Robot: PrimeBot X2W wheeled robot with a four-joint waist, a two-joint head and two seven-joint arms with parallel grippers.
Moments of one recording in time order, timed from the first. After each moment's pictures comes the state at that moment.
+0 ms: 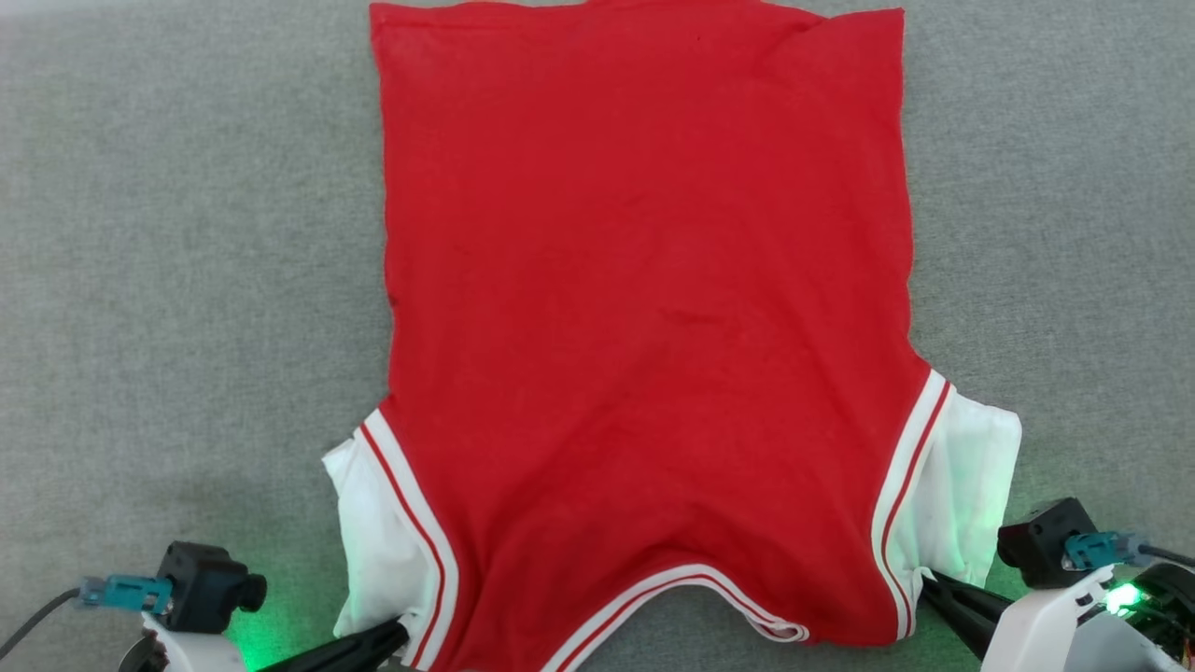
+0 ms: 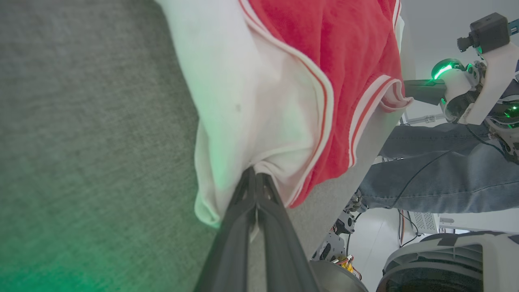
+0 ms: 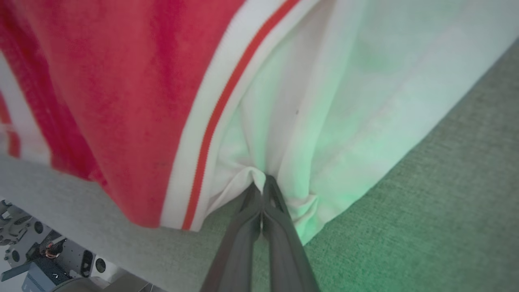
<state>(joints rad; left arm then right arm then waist) -0.45 1.13 -1.19 -0.17 -1.39 -0.13 -0.13 0.01 -0.47 0.28 -0.20 0.48 0.13 0.62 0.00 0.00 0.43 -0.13</state>
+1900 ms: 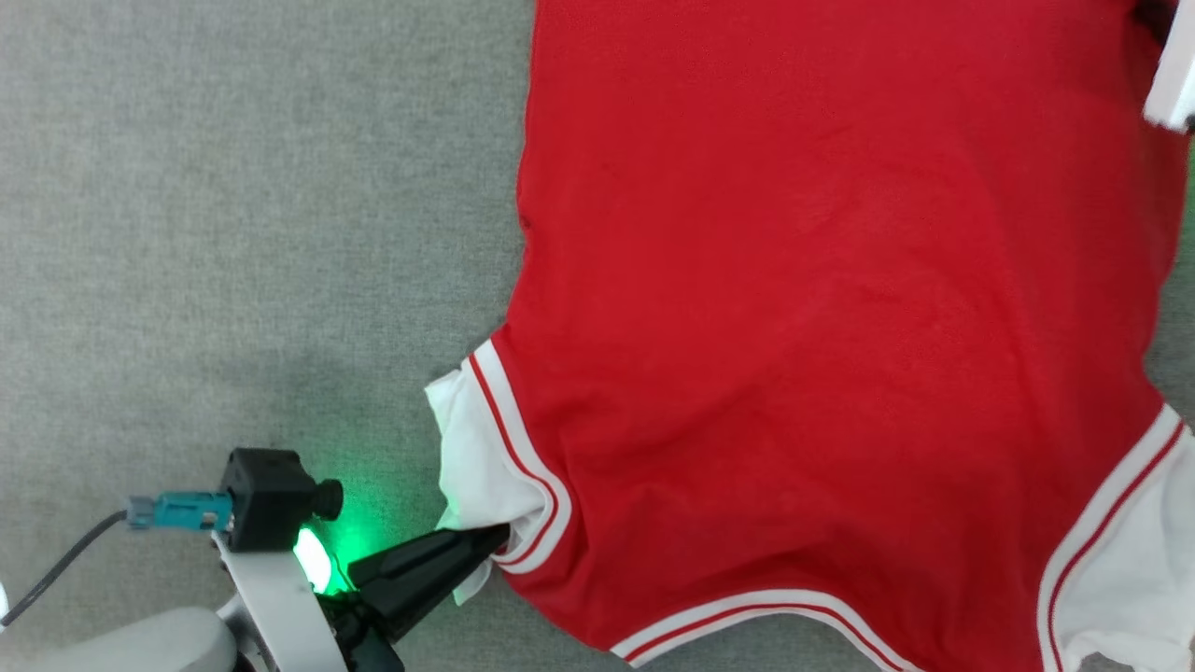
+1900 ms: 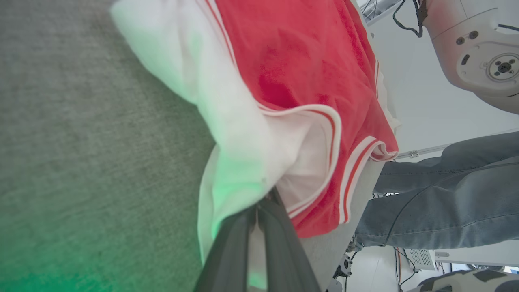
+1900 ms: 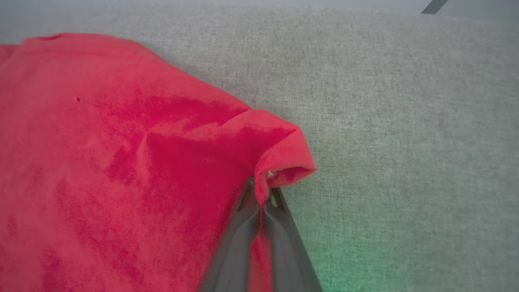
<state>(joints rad) -0.72 1.04 -1.28 -0.25 -1.34 -0.13 -0.24 -1.09 -0.23 -0.11 0.47 0.18 0.13 0.91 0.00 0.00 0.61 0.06</state>
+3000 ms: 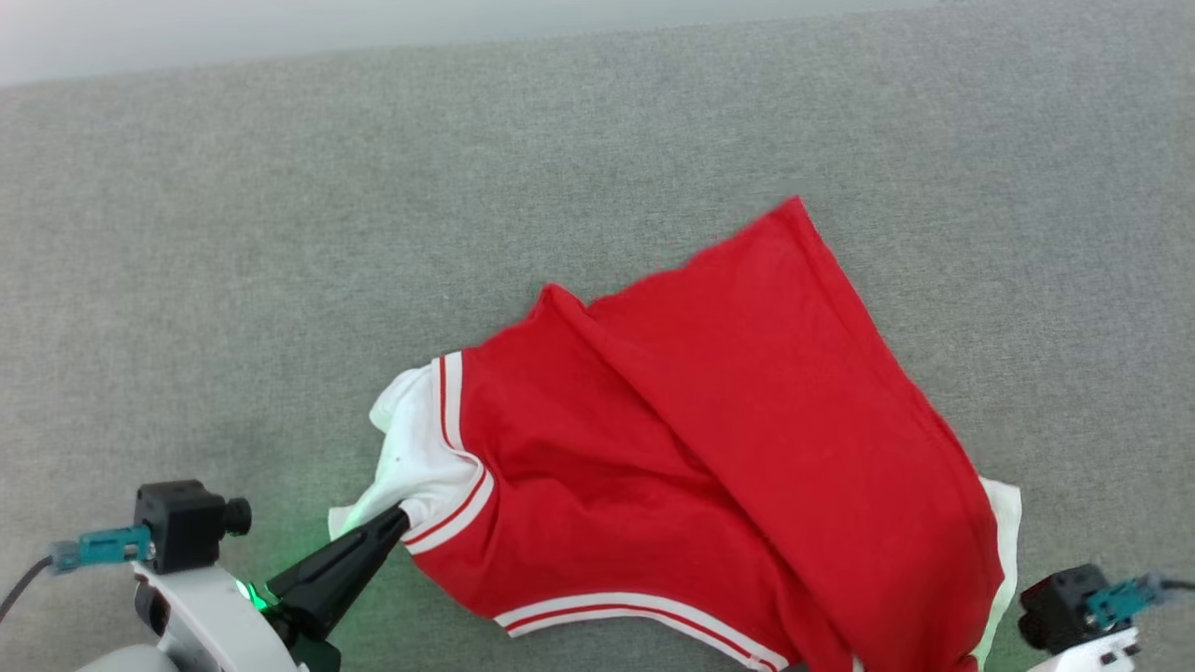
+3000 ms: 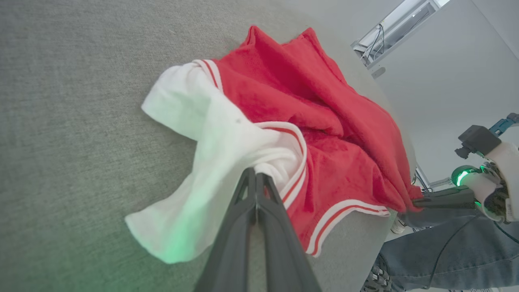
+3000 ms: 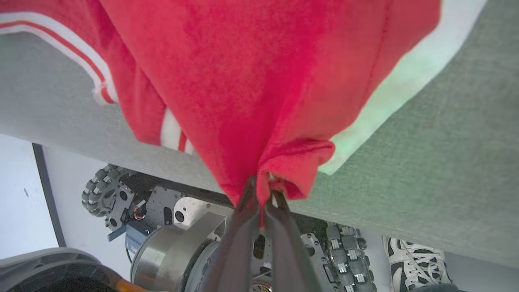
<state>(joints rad) -0.43 1.00 -1.00 -0.10 -1.33 -0.13 -0.26 0.21 -0.27 0.04 -0.42 0.56 0.13 1.09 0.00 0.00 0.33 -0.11</state>
